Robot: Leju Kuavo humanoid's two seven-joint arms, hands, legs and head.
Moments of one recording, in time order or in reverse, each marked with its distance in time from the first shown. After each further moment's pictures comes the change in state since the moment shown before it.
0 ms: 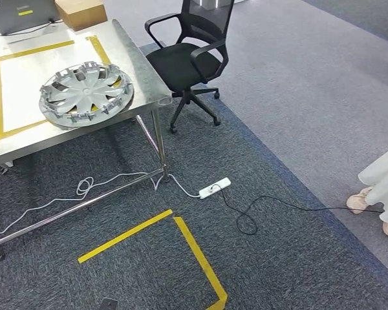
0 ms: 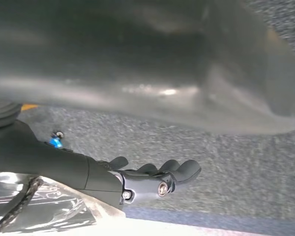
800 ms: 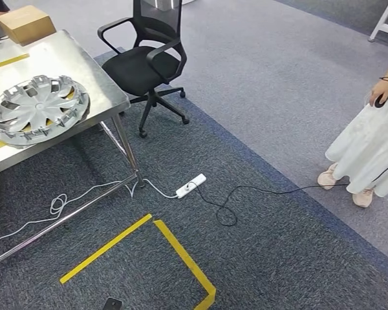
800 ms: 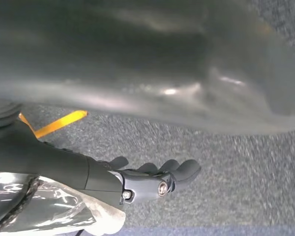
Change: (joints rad) left arm -0.021 0.004 0.009 0.021 -0.081 -0.008 -0.039; right arm -0.027 0.002 -0.042 0.049 0.028 -0.025 -0.021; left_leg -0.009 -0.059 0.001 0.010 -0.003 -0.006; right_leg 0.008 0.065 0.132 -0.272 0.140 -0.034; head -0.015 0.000
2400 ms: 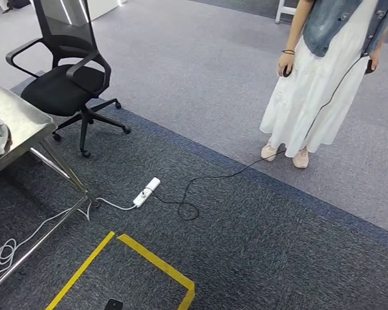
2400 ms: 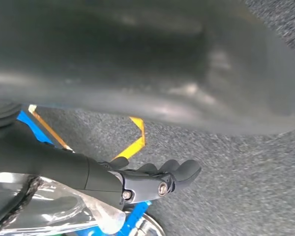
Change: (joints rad) left arm 0.004 -0.004 0.009 0.008 0.011 -0.015 0.016; right arm -0.018 -0.001 -0.030 0.041 0.066 -0.031 0.064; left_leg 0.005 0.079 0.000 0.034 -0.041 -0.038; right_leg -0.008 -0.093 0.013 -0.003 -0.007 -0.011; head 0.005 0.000
